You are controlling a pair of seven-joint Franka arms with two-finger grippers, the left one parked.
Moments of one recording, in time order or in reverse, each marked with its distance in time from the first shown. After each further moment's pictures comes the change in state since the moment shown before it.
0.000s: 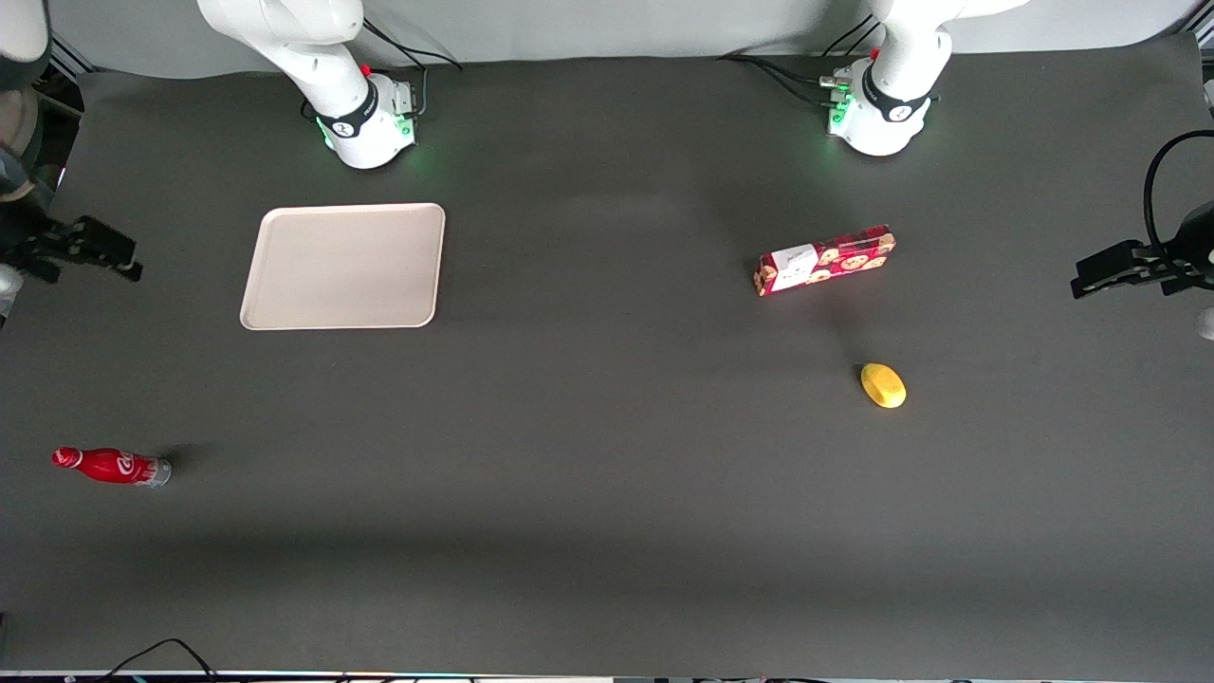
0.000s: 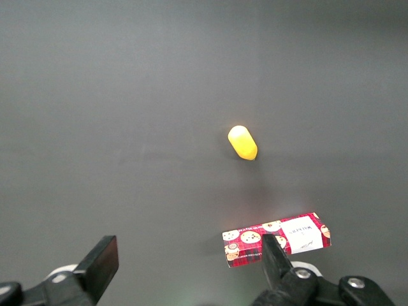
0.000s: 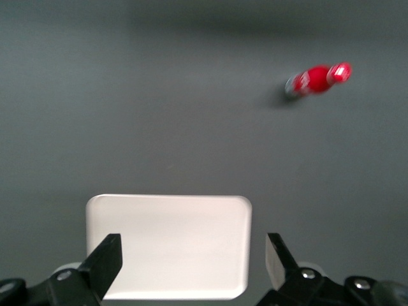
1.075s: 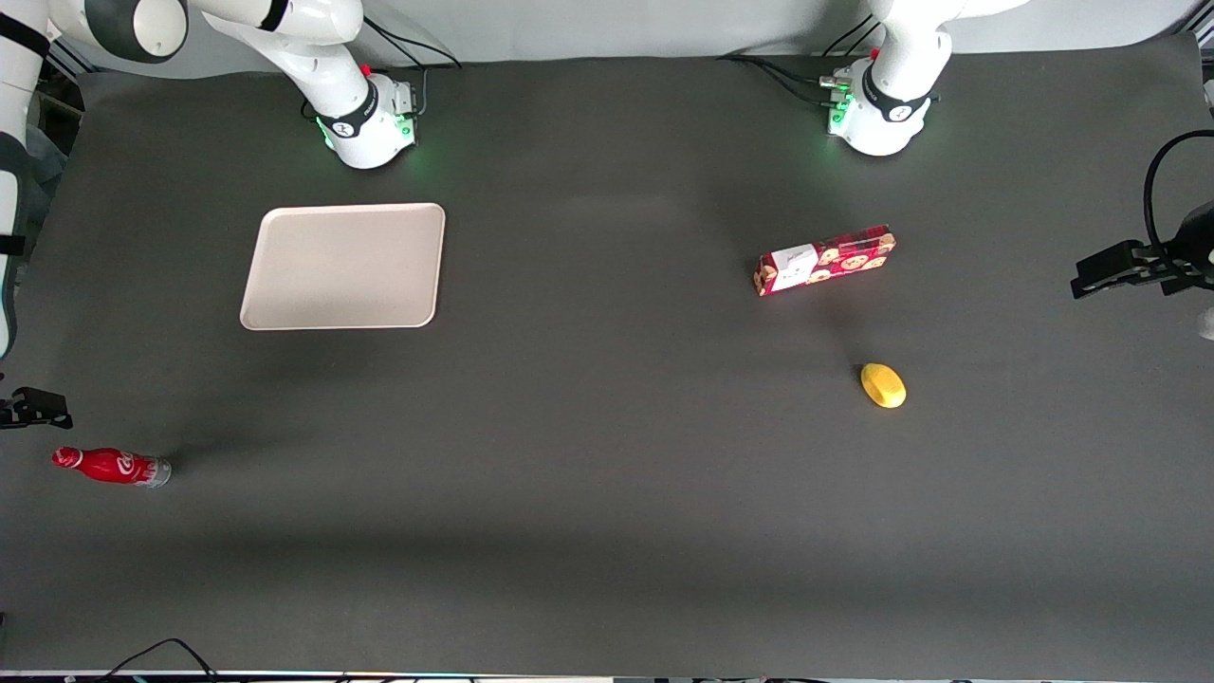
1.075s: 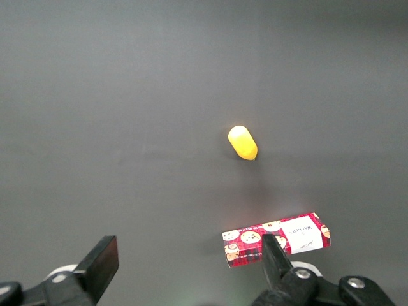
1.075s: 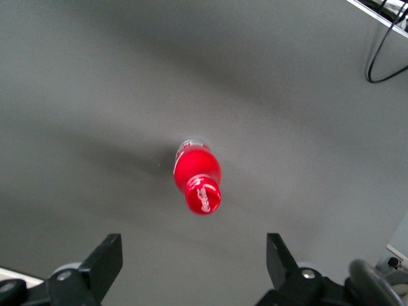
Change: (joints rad) arm -0.021 0.660 -0.335 0.357 0.155 0.340 -0.725
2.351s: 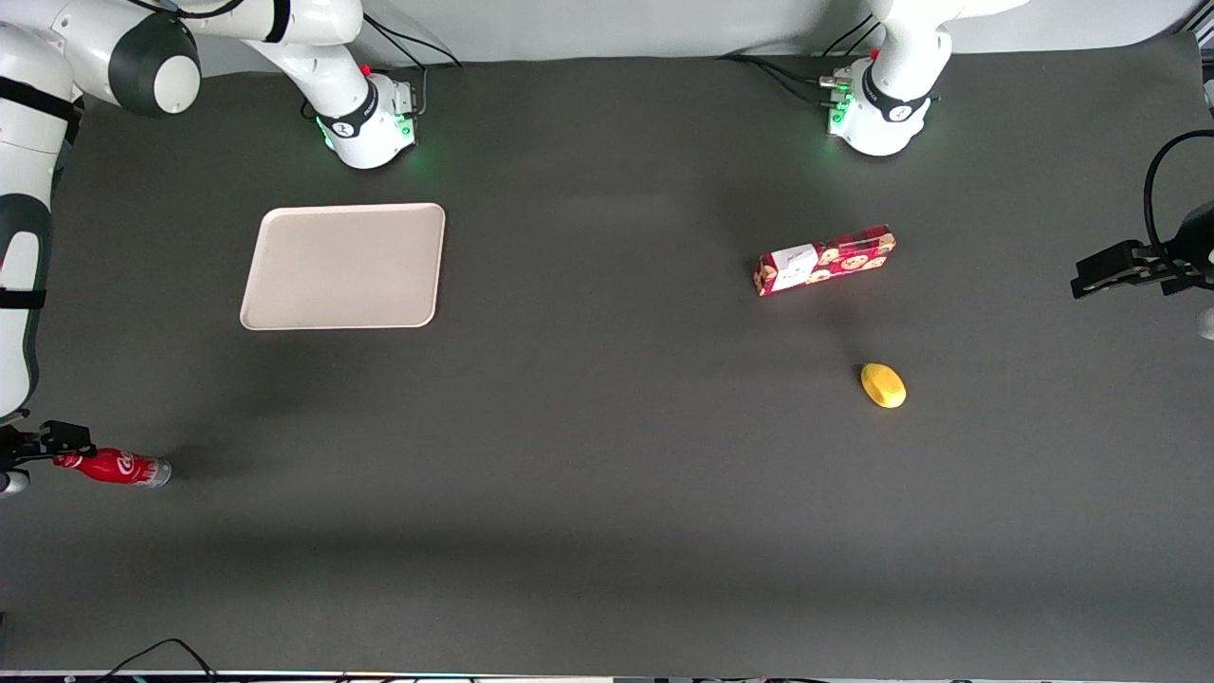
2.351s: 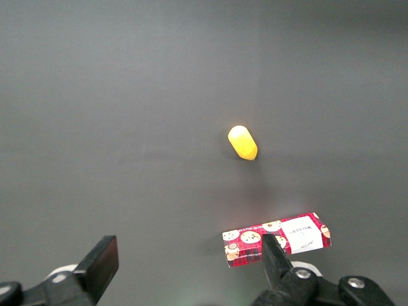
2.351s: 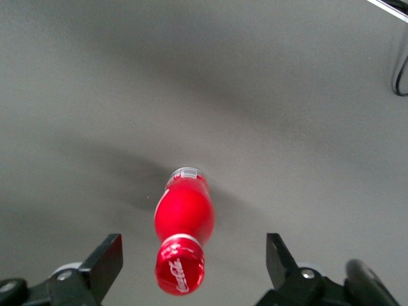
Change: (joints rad) arm -0.018 0.176 -0.026 0.135 0.139 0.013 -0.044
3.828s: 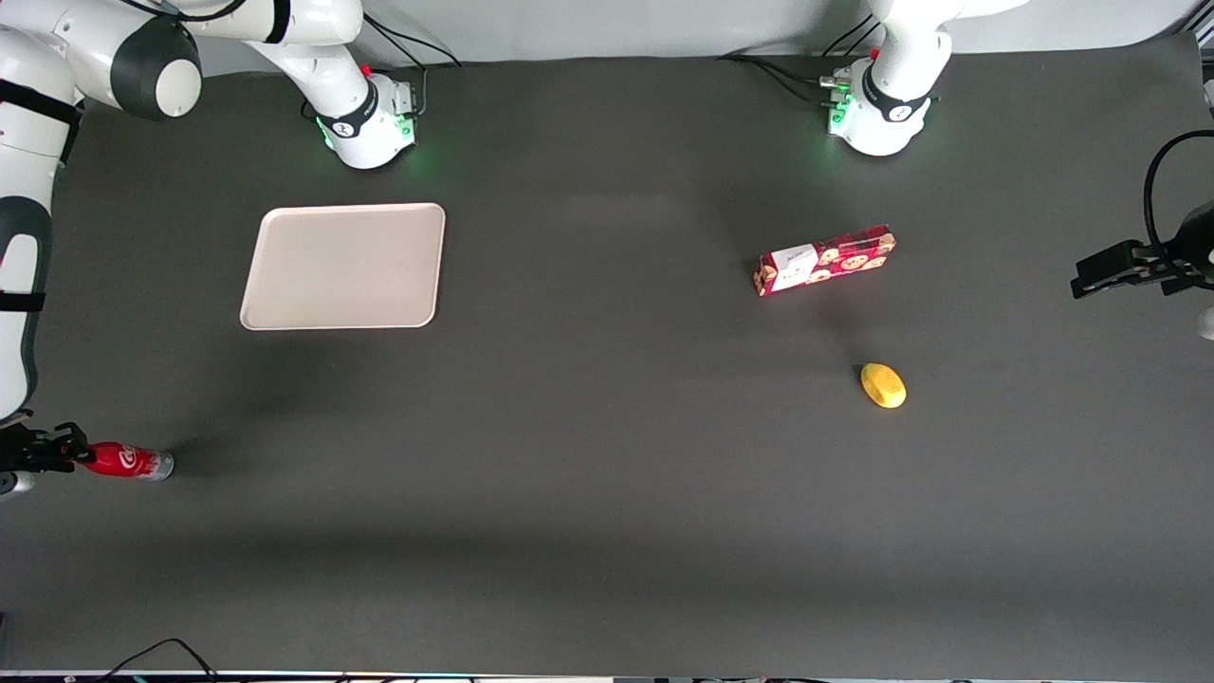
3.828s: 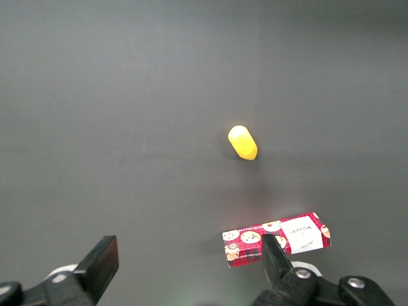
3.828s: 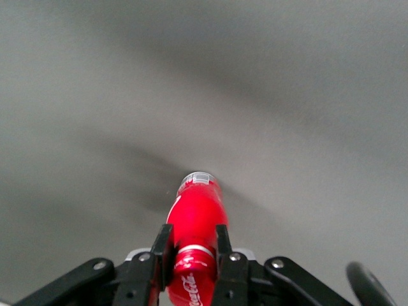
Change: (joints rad) arm 0.002 0.005 -0.007 0.026 0.025 -0.089 -0.003
